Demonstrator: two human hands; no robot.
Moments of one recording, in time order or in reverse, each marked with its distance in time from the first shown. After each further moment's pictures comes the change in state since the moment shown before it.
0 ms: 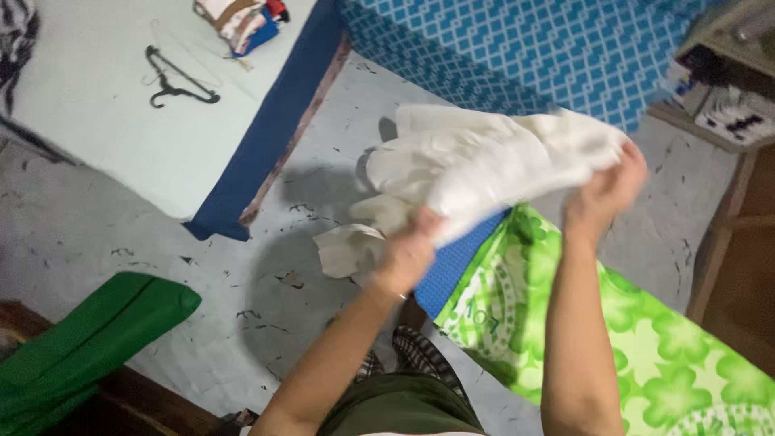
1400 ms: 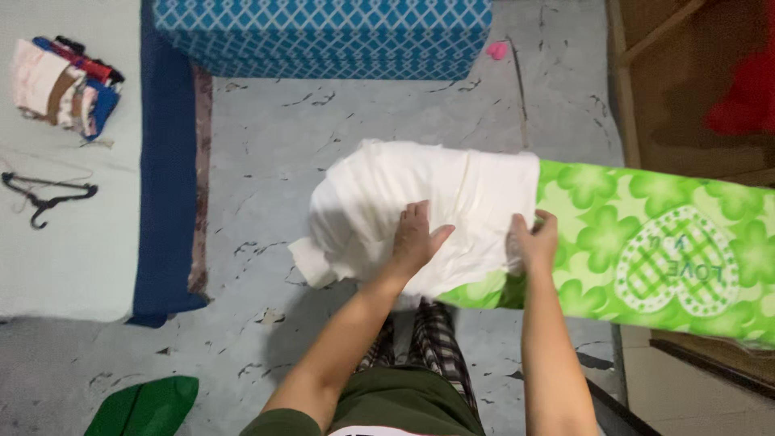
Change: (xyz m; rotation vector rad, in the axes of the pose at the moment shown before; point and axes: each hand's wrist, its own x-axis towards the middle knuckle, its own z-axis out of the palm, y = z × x) left_hand -0.028 0.135 0.146 -0.371 -0.317 0.071; right_hand -0.282 0.098 -0.228 -0.391 -0.031 0.986
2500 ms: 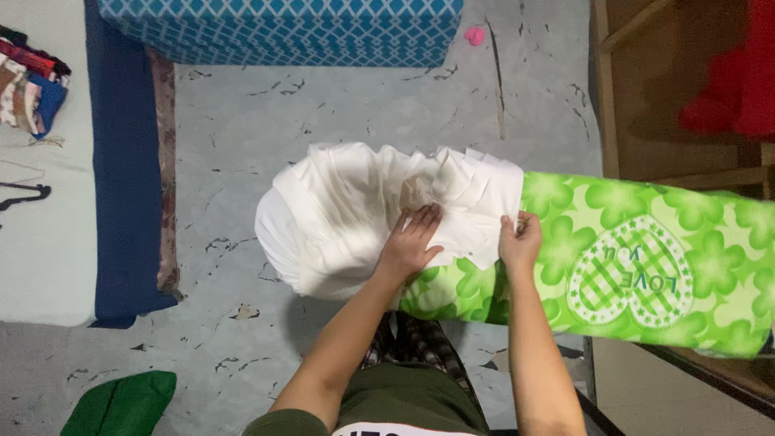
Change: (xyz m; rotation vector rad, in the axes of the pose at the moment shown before) left_hand 0.012 0.004 0.103 0.418 -0.158 0.394; right_hand 0.055 0.031 -0.026 0.354 -0.097 -0.031
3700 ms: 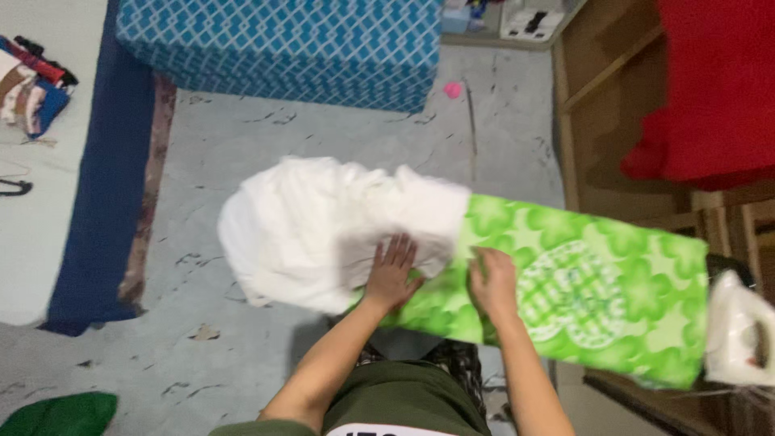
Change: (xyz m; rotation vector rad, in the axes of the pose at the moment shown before) left_hand 0.014 0.093 0.004 -0.031 -0.441 -0.272; right_hand -0.023 -0.071 -0.099 -0.533 -0.256 -0.583
